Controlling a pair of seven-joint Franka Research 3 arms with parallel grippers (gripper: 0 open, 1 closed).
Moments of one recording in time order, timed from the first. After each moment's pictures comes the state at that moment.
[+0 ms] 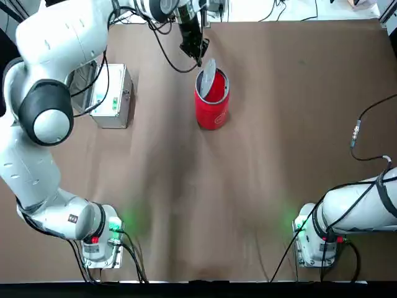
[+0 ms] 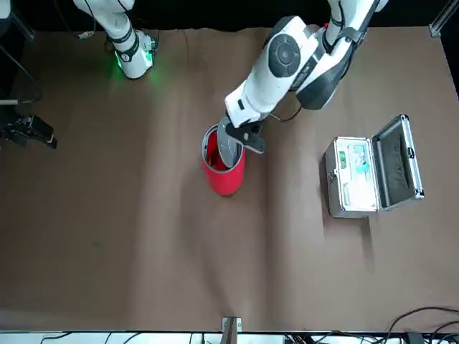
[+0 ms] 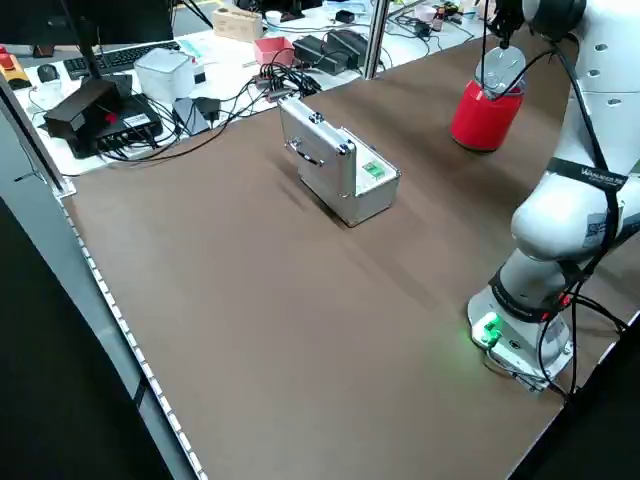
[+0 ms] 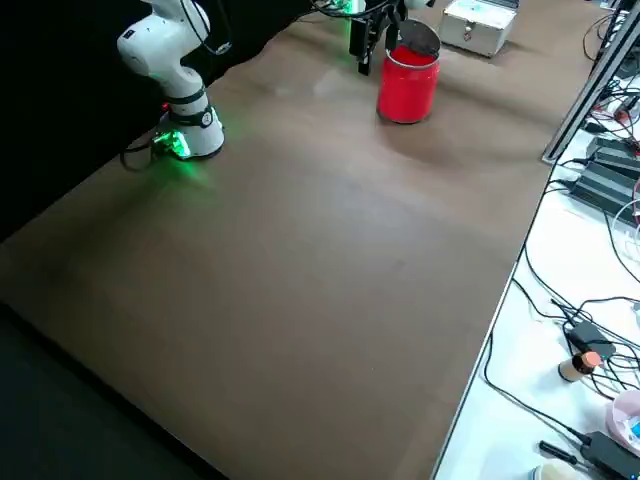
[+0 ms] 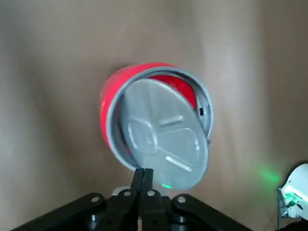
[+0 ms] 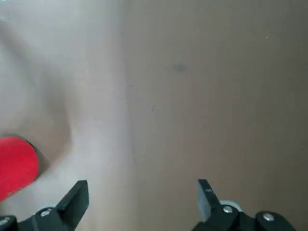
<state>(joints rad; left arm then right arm) -0.28 0.40 -0.54 -1.46 -0.09 1.90 -0.46 -0.02 0.05 -0.01 -1.51 0.04 1.60 0.05</state>
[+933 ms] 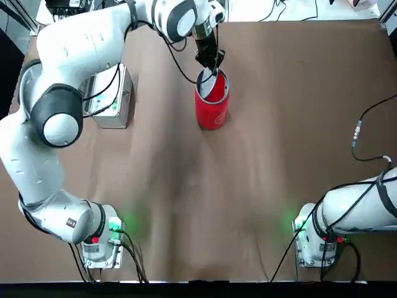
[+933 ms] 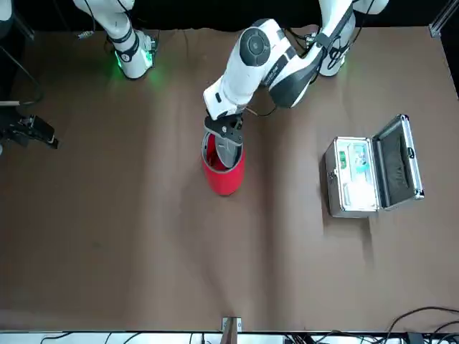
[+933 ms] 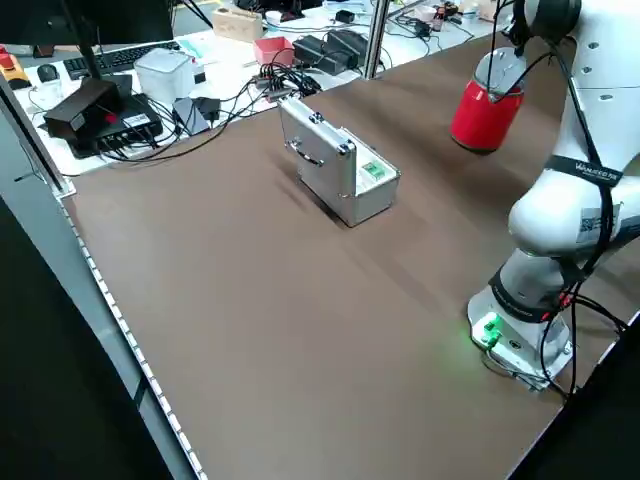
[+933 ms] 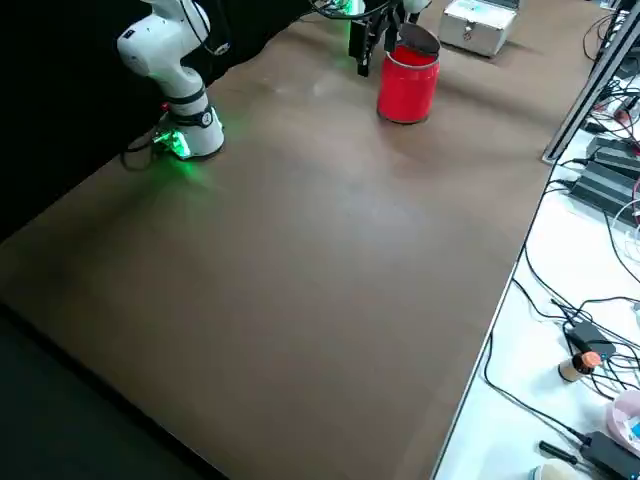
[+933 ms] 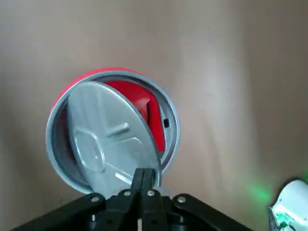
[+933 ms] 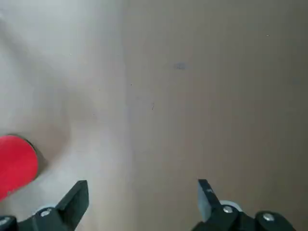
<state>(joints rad) -0.39 0.47 -0.54 -1.47 -0.02 2.06 -0.59 -0.02 0.05 -0.01 -1.52 0.04 1.60 0.05</state>
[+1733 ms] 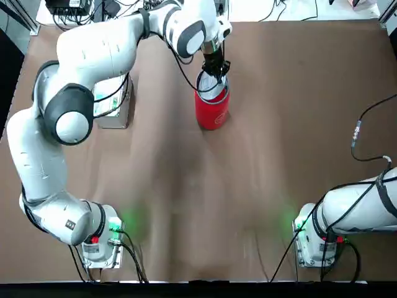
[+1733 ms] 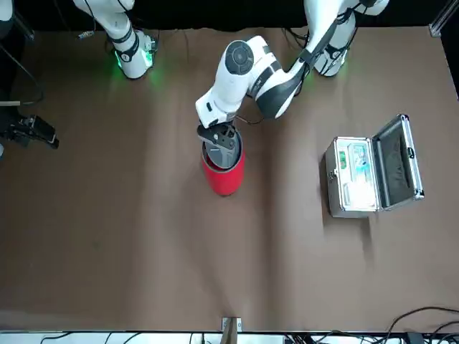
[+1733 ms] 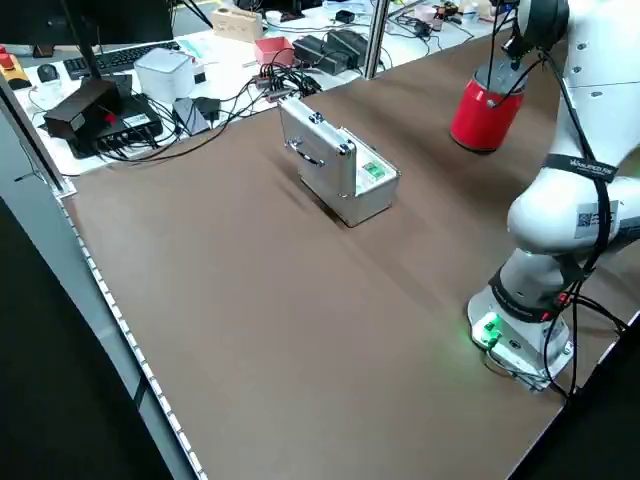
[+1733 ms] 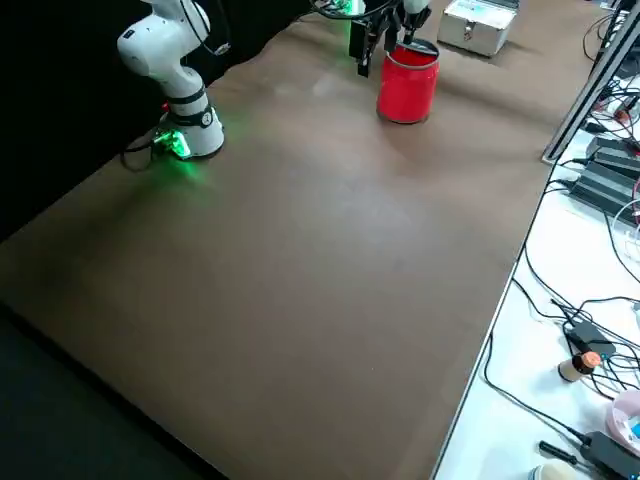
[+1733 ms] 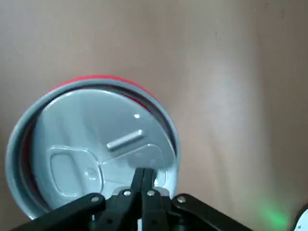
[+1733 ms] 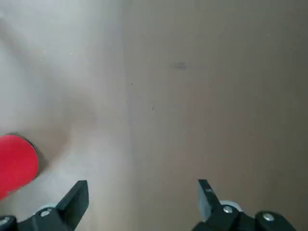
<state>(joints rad) -0.44 0.55 -0.54 -1.47 0.09 2.15 -0.67 -0.02 0.05 -0.01 -1.52 0.04 1.60 0.05</state>
